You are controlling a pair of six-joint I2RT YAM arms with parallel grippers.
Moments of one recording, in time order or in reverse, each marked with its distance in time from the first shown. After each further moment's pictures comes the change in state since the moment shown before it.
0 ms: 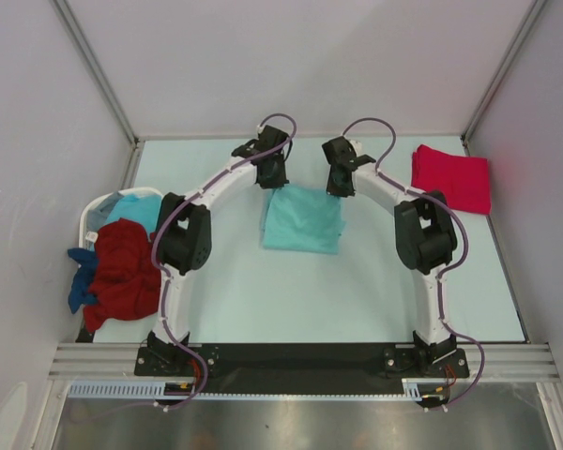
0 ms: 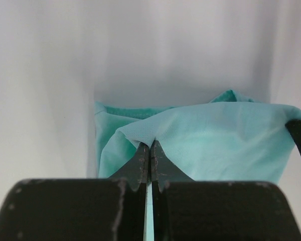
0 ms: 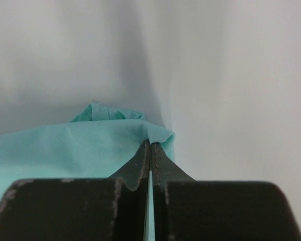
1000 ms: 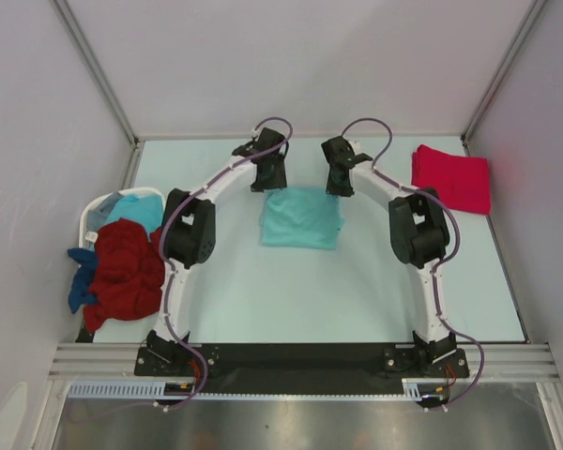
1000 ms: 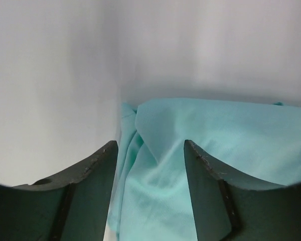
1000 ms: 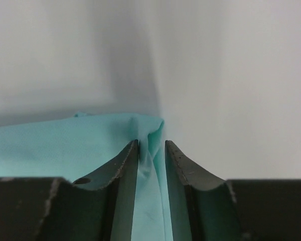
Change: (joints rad) left arm 0.034 0.117 0.066 -0.031 -0.047 -0.010; right arm -0.015 0.108 0.088 -0.010 0.003 -0.014
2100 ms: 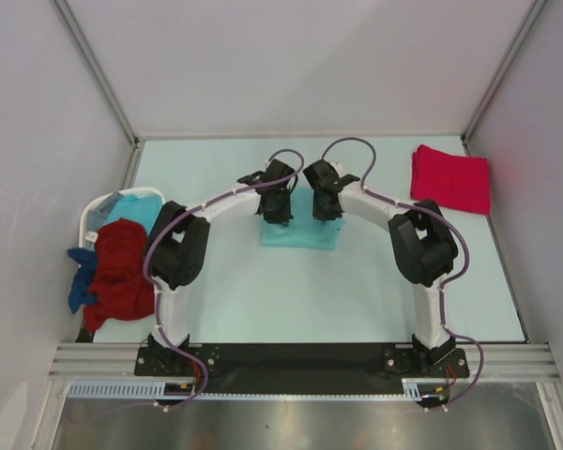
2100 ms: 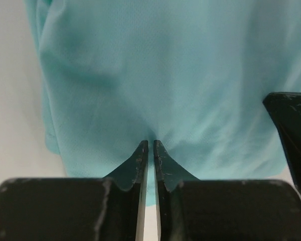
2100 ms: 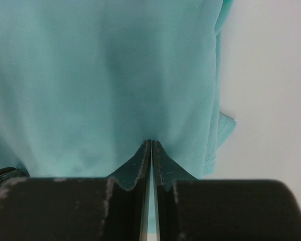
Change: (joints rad) left arm -0.131 -0.280 -0.450 0.147 0.126 -0.038; right arm 0.160 -0.206 -0.275 0.022 -0.021 0.028
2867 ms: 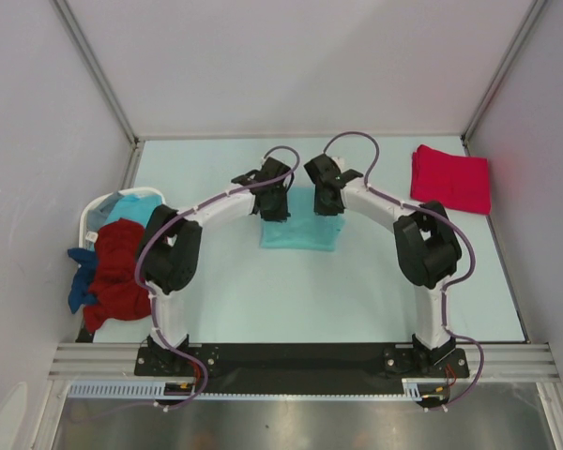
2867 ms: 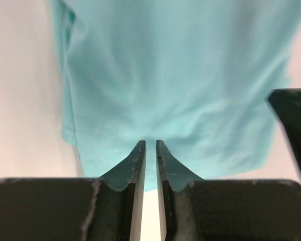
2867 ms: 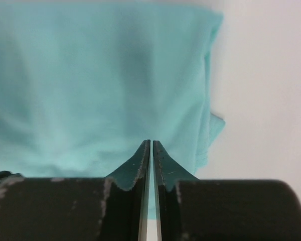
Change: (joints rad) left arm 0.007 -0.047 -0.048 0.019 -0.003 -0.005; right arm -0.003 -0.023 0.015 -0.045 0.016 -0.001
